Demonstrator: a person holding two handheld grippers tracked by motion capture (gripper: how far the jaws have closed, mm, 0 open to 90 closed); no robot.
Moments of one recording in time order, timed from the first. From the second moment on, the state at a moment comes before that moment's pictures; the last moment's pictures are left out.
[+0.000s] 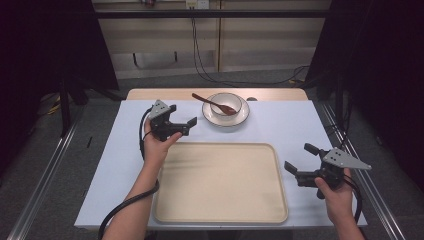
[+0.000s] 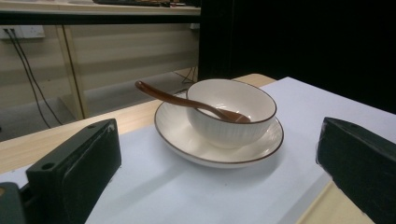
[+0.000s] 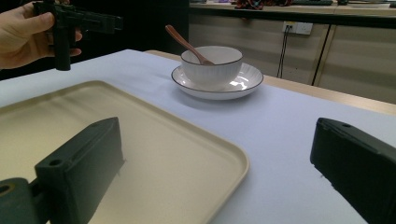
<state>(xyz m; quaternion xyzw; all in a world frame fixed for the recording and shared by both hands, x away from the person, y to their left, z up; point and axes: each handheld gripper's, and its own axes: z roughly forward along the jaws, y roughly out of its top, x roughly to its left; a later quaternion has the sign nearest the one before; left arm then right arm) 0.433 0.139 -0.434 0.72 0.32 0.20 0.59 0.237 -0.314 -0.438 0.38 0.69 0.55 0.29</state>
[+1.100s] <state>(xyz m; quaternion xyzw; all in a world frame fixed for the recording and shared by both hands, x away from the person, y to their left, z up) 0.477 0.114 -0.443 0.70 0.36 0.19 0.58 0.239 -0.317 -0.439 0.39 0.68 0.55 0.29</state>
